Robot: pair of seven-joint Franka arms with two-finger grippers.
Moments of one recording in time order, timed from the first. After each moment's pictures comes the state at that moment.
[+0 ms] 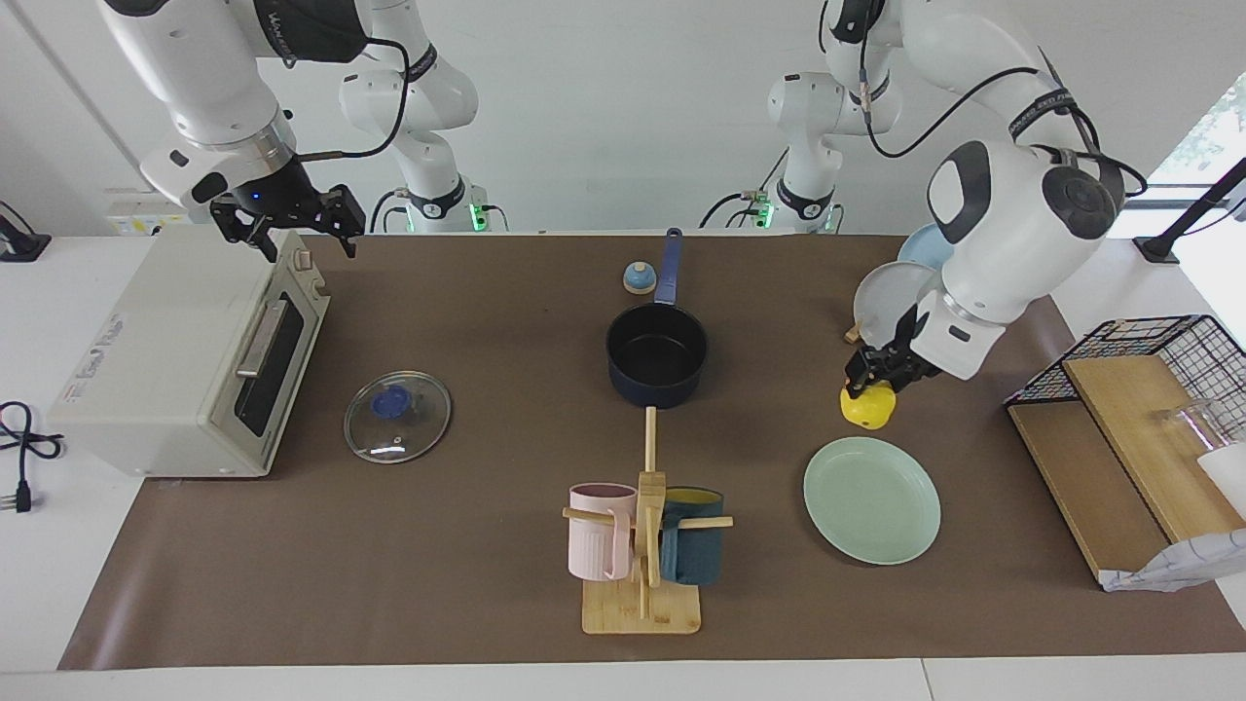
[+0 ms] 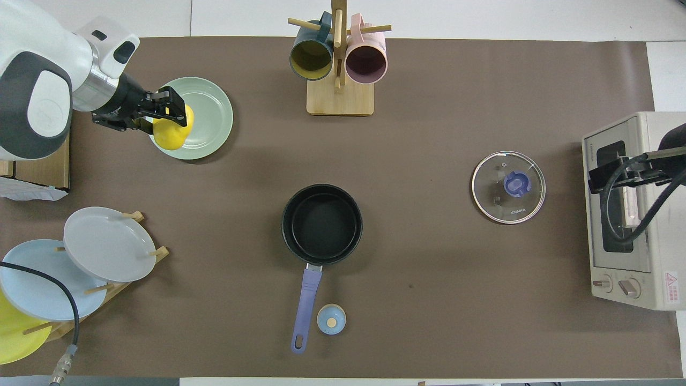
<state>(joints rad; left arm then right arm) -0.18 0.37 0.02 -1.44 -0.16 1.79 -0.19 0.03 -0.02 -0.02 -1.59 -0.05 1.46 -0.07</state>
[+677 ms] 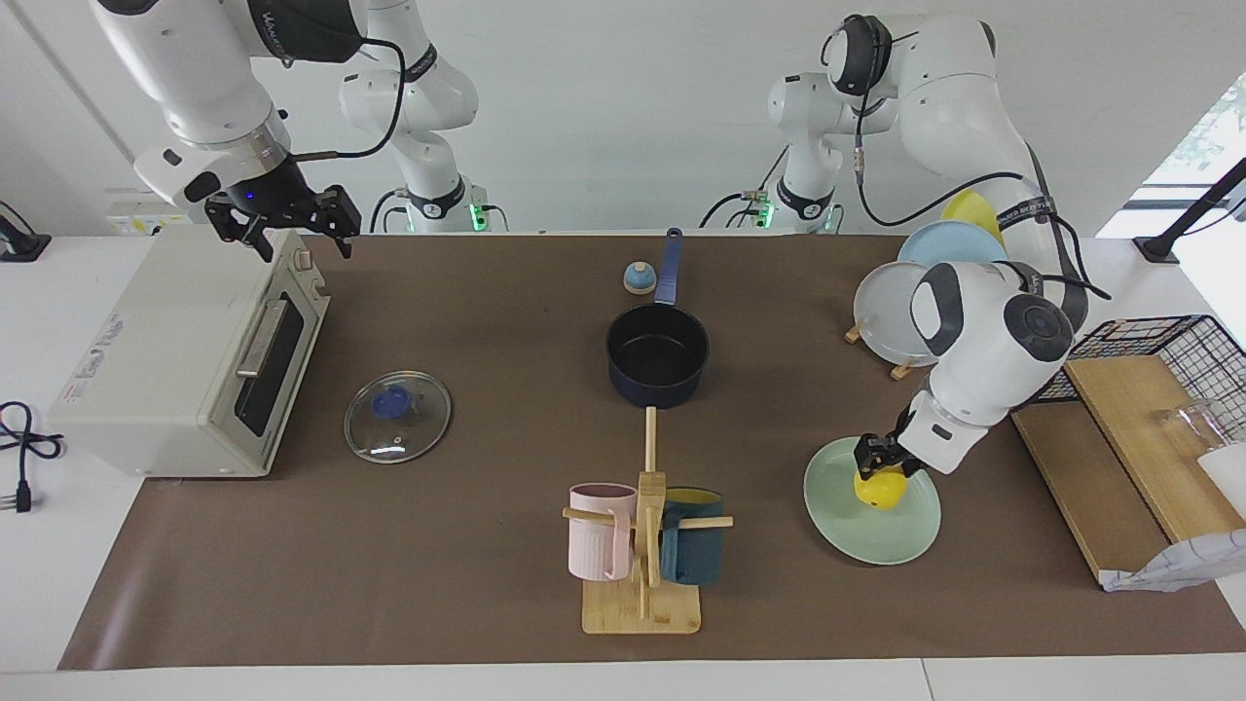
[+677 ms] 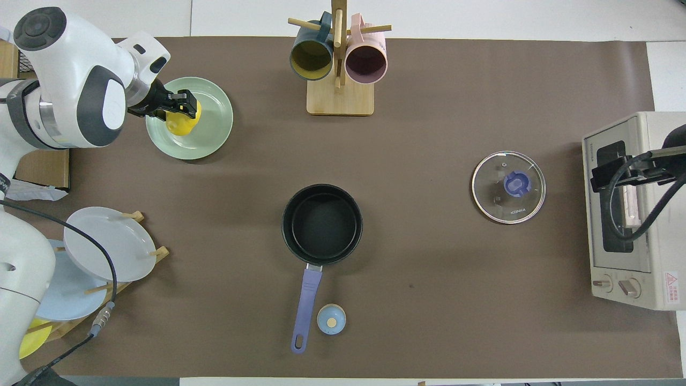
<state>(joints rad) -0.16 0.56 0.01 -1.43 -0.09 2.02 -0.08 0.03 -0.02 -0.02 -1.59 -0.04 1.47 -0.07</state>
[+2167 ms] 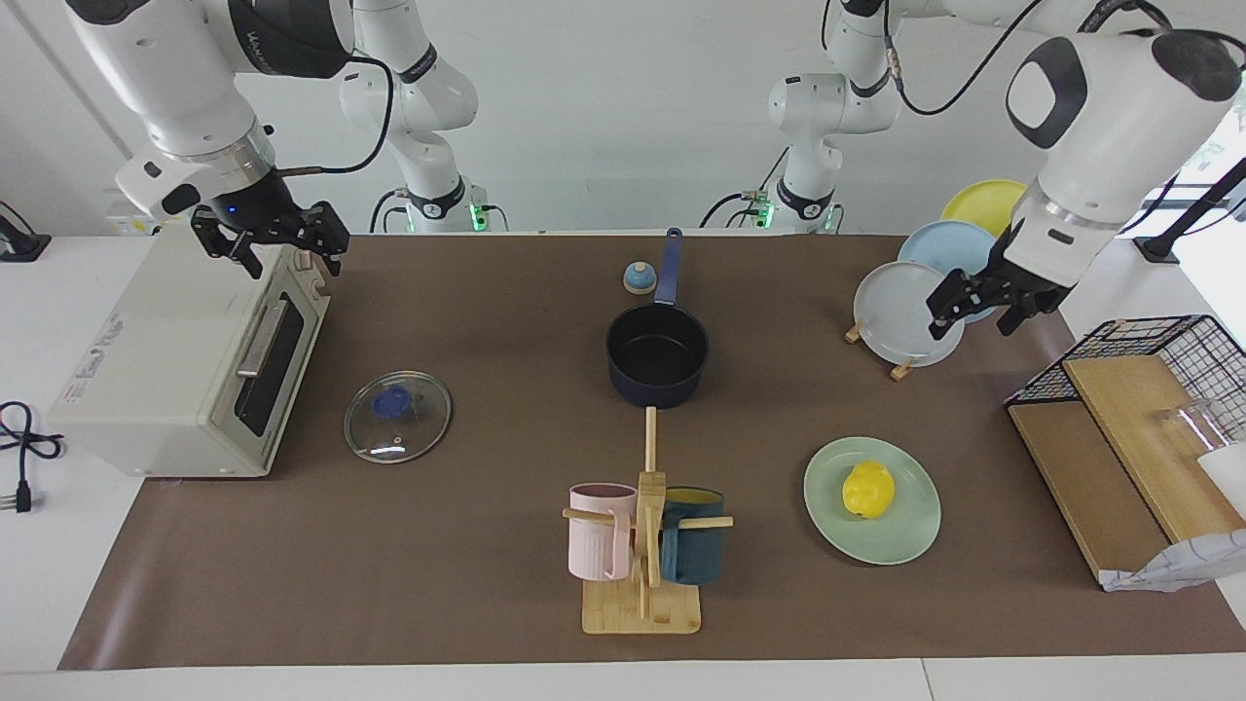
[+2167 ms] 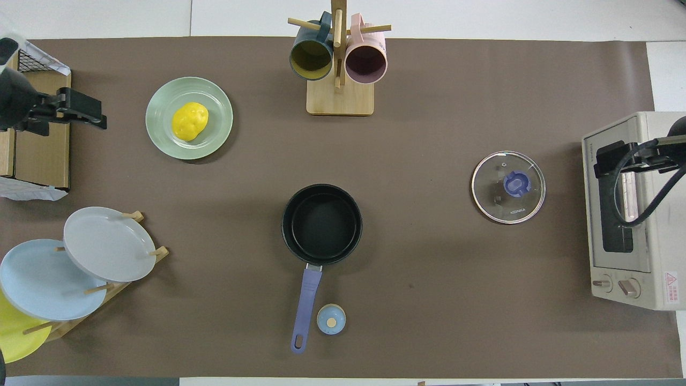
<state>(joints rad) -0.10 0.12 0.03 -1.44 -0.05 1.56 -0.07 0.00 0.00 -0.02 -1.60 -0.03 1.55 -0.07</state>
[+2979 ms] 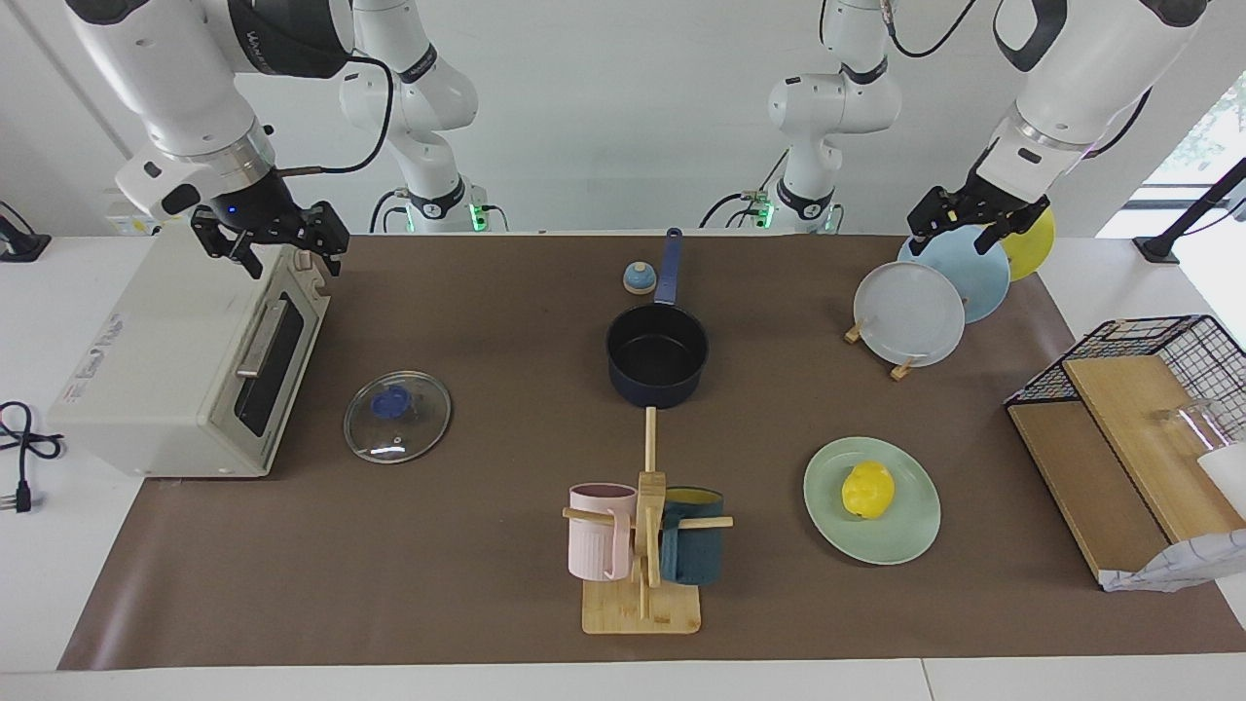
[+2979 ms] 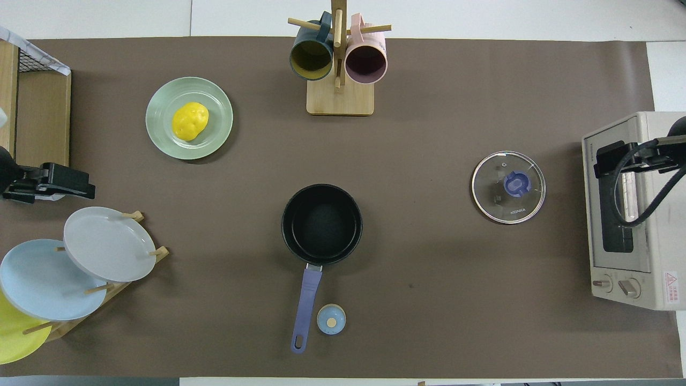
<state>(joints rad) -0.09 -0.06 0.02 -1.66 -0.05 1.52 -0.05 0.00 0.00 -0.02 -1.60 -0.03 1.55 -0.07</state>
